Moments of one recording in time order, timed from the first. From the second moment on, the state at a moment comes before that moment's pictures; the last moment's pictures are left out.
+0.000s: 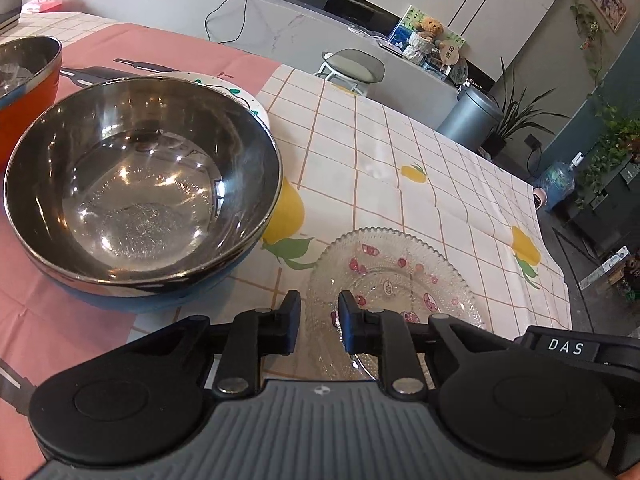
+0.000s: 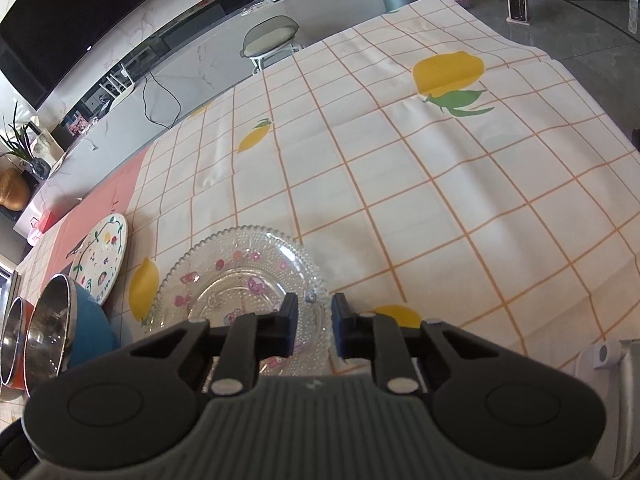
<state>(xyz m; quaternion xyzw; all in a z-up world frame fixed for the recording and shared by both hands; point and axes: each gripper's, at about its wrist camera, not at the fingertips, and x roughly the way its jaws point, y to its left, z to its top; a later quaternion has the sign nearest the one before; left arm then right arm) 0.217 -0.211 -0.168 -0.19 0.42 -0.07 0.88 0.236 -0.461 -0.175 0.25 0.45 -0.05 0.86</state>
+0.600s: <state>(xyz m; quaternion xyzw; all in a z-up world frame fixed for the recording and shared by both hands) 0.211 -0.204 -0.163 -0.20 0.43 -0.09 0.88 0.222 -0.464 -0.170 0.25 0.44 -0.05 0.86</state>
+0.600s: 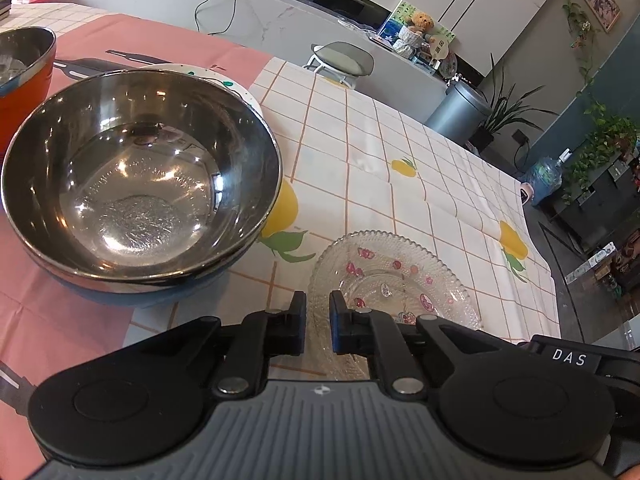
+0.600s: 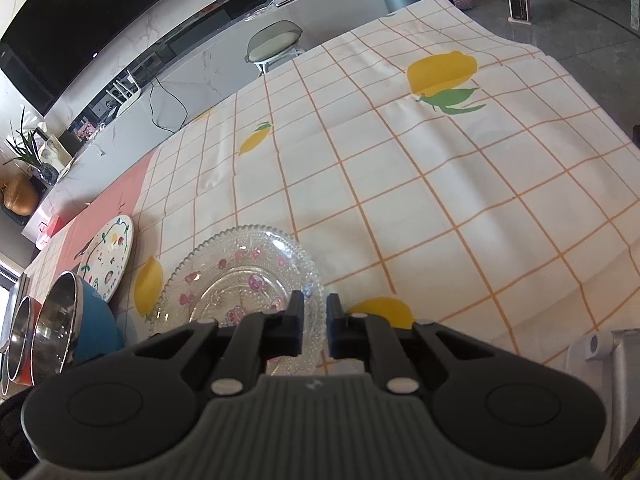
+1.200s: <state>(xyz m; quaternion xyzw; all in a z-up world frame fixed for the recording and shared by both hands) 0.164 -0.176 -0.139 -0.19 0.45 -0.08 0.87 0.172 -0.432 -0.155 0.24 0.46 -0.04 0.85</state>
